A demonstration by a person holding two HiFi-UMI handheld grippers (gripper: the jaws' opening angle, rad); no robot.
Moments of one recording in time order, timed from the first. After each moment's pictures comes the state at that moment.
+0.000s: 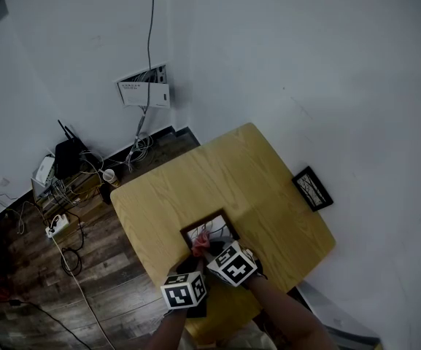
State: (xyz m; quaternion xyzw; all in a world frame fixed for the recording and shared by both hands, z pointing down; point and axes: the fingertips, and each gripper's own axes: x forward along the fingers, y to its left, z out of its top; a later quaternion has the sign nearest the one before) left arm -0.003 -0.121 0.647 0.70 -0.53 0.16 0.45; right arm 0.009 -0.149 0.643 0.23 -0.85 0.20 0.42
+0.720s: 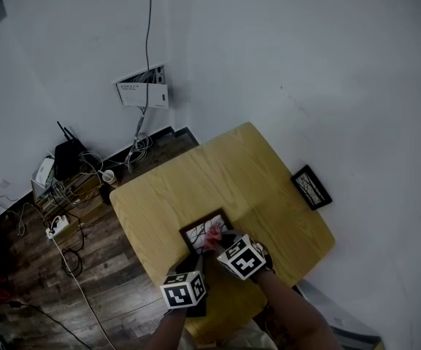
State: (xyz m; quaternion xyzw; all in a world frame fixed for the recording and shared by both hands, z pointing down) left arm -0.003 -0.120 0.647 0.70 -0.53 0.16 0.45; right arm 0.050 -0.169 0.643 0.27 -0.83 0.19 0.44
